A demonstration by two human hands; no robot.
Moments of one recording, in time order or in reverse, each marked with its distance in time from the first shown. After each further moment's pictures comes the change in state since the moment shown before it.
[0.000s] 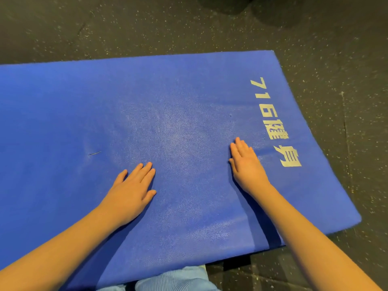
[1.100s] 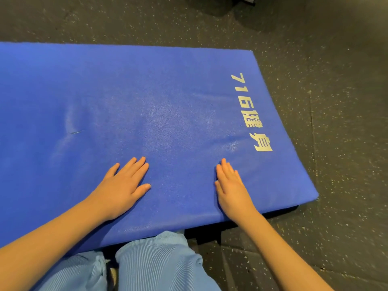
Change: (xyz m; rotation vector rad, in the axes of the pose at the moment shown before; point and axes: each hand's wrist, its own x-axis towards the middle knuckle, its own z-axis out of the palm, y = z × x) left_hand -0.033 0.030 0.018 -0.141 0.032 0.087; right_hand -0.118 -0.021 0.009 0.132 -0.063 0.030
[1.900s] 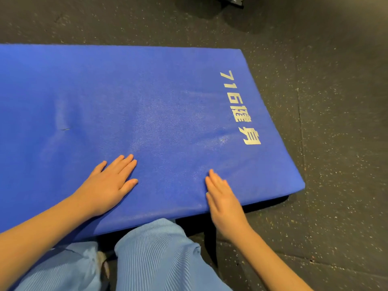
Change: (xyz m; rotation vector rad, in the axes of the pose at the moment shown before) left_hand -0.003 0.004 0.010 0.019 0.050 -0.039; right_hand -0.049 0.012 0.020 0.130 0.143 -0.133
